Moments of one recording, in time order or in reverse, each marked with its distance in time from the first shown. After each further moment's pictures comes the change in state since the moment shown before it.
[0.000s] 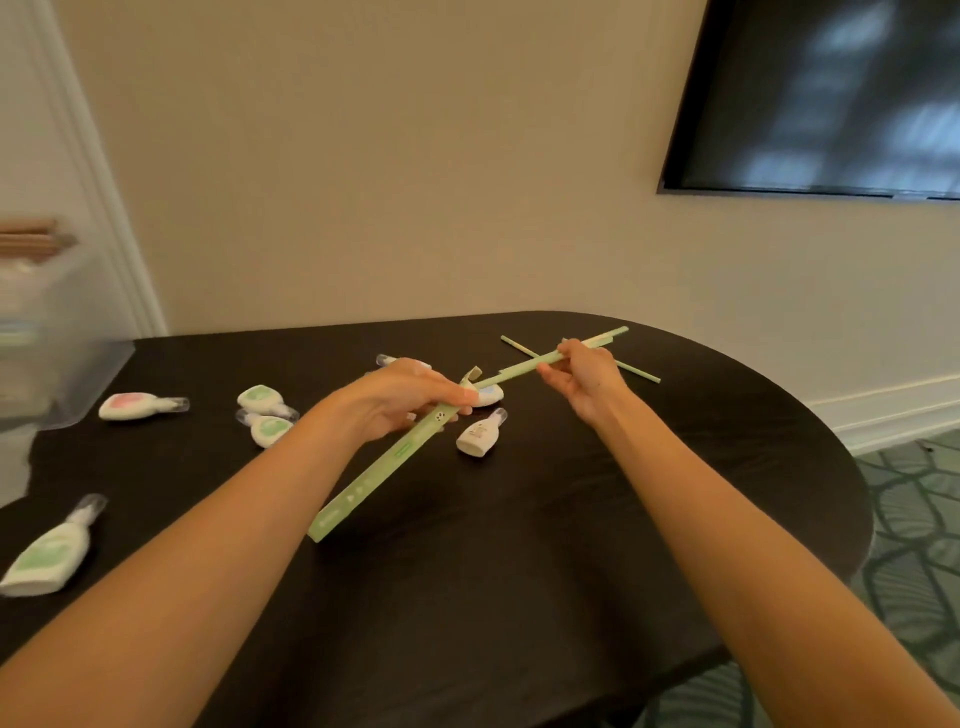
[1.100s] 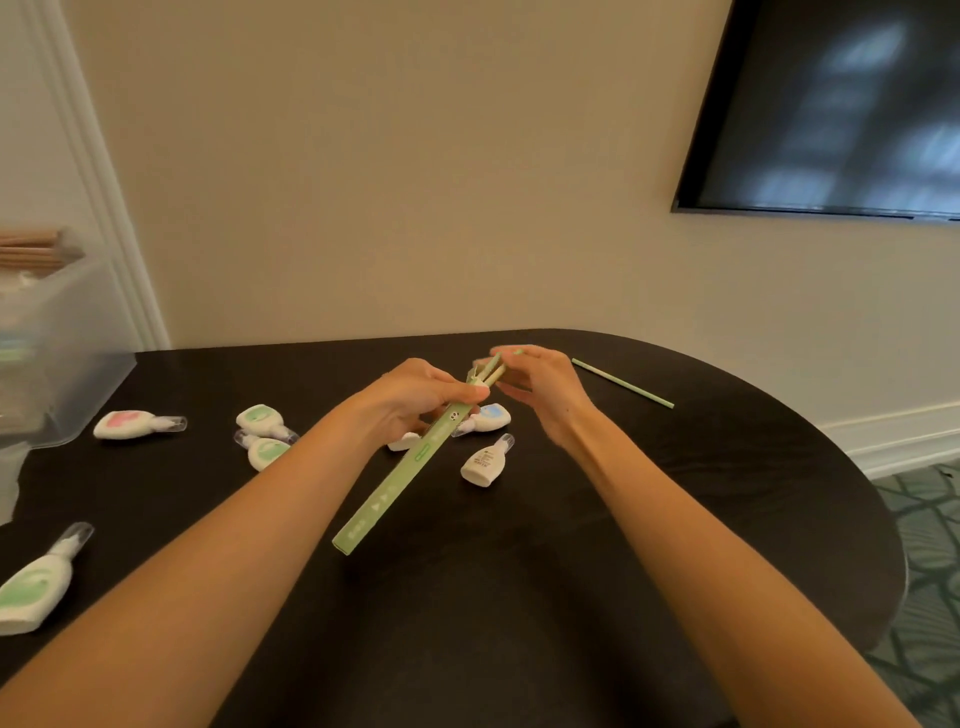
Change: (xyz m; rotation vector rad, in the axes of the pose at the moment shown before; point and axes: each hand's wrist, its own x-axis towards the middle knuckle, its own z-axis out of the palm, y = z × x) left_hand 0.017 0.014 -0.003 0.010 0.106 0.052; right_hand 0.009 0.014 0.036 -0.347 -0.352 -0.233
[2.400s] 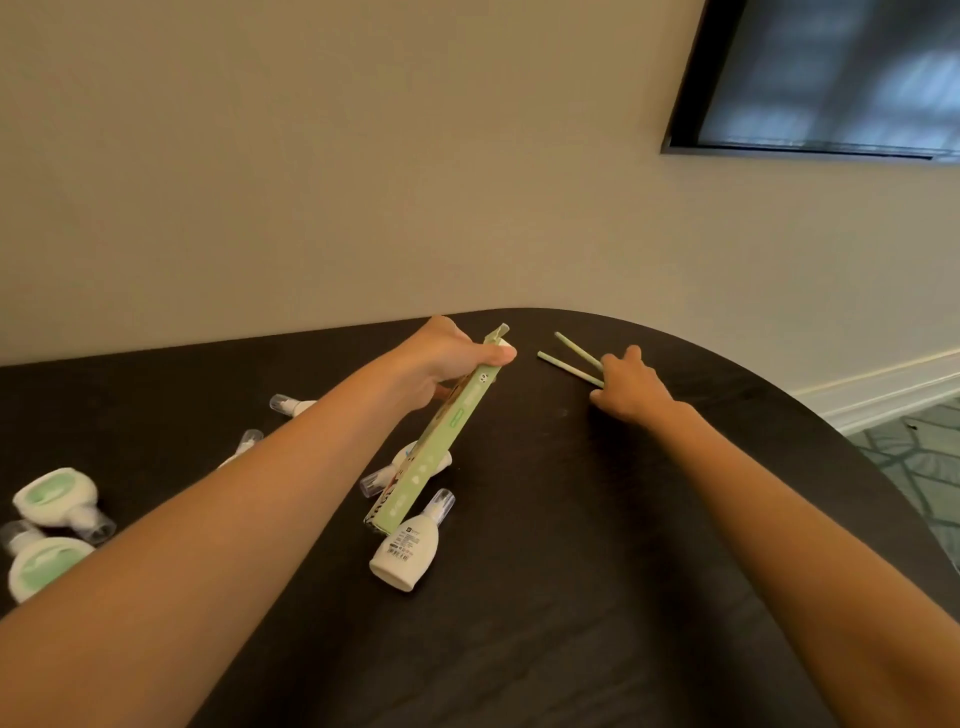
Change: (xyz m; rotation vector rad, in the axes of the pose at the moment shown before) left_hand 0.152 0.050 0.065 0.066 -0.015 -0.020; right_hand 0.134 0.064 -0.176 -1.423 0.120 0.228
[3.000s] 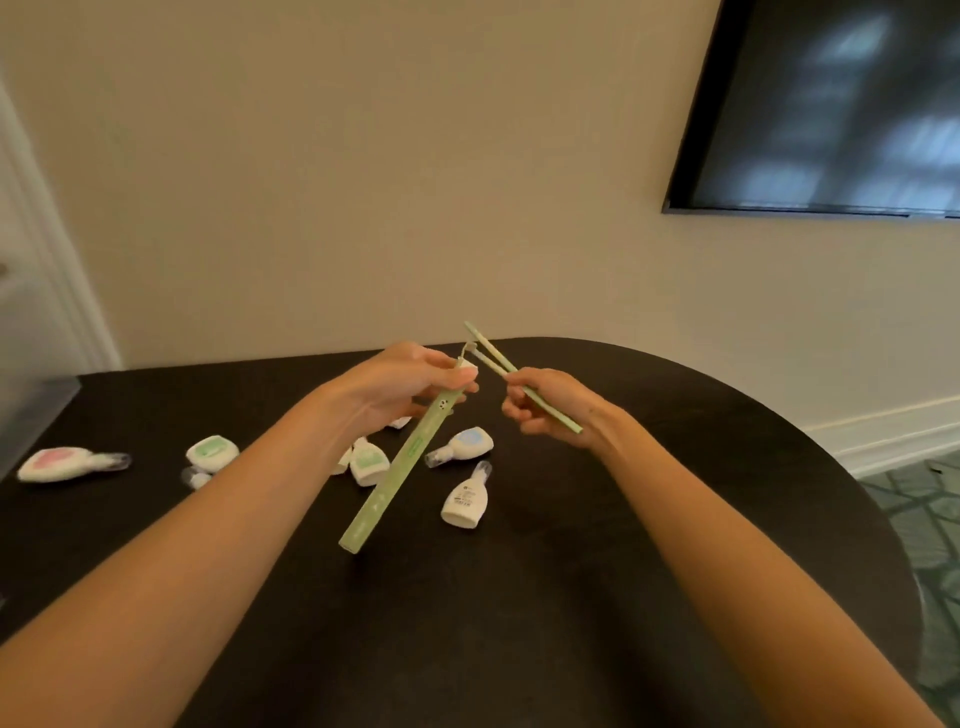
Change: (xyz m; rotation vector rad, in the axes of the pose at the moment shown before) left_hand -0.114 -0.029 -0.068 -0.113 -0.123 0.149; right_hand -0.115 -0.109 -0.039 1.324 -0.533 -0.091
